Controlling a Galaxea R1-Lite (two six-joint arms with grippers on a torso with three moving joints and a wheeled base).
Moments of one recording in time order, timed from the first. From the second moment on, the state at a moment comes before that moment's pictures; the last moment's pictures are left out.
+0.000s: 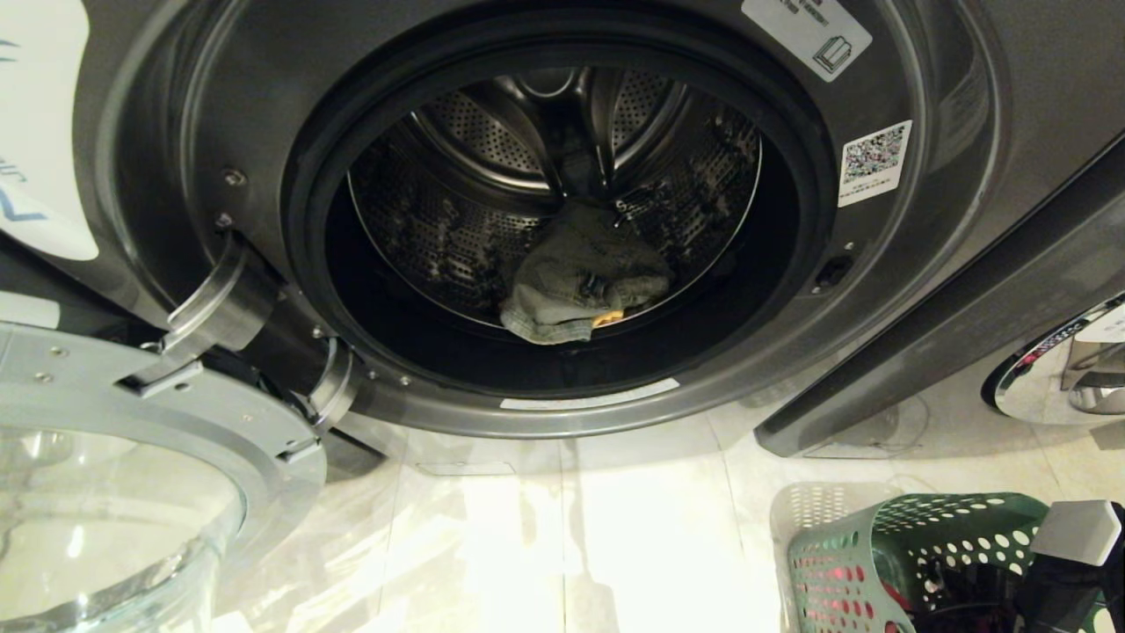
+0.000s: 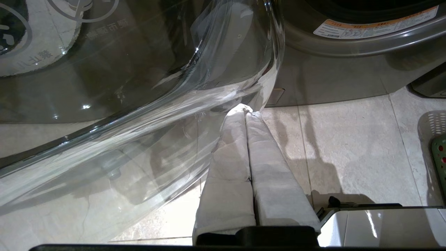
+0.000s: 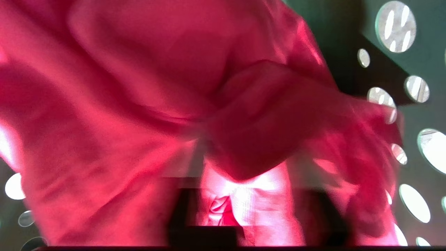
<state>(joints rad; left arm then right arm) -0.01 0.00 0.00 0.00 0.00 0.00 -0.57 3.07 -1.15 -0.83 0.26 -0.13</state>
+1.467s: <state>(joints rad) -0.01 0.00 0.00 0.00 0.00 0.00 -0.29 1.21 -0.09 -0.71 0.36 -0.34</state>
